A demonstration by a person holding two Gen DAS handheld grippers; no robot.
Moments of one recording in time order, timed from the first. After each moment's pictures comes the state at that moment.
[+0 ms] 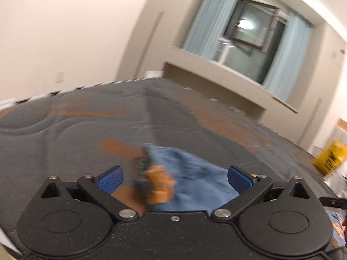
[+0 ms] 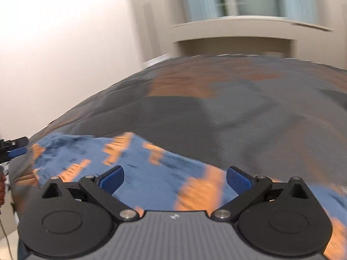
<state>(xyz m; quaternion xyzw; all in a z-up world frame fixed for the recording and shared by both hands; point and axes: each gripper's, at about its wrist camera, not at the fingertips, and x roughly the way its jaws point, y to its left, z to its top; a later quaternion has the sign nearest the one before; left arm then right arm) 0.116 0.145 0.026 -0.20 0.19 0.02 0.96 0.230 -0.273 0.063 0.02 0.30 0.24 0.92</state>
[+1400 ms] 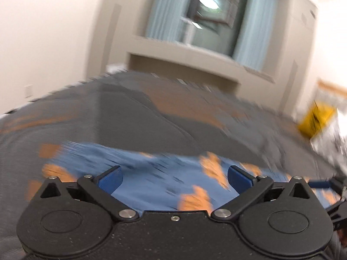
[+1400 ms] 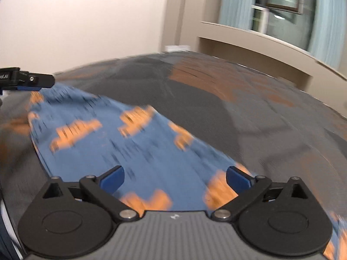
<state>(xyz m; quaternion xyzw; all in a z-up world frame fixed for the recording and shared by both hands) 0.151 0.029 0.039 -0.09 0.23 -0.07 0.97 0.173 -0.235 0.038 -0.14 0.28 0.20 0.93</state>
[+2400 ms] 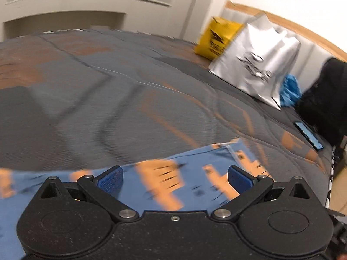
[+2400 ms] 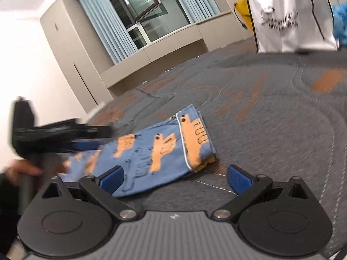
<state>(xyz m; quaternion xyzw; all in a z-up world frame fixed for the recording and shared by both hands) 0.258 -0.297 0.022 -0.02 0.35 -0.35 0.87 0.063 -0.519 -0.005 0.24 0.24 0.07 0.94</state>
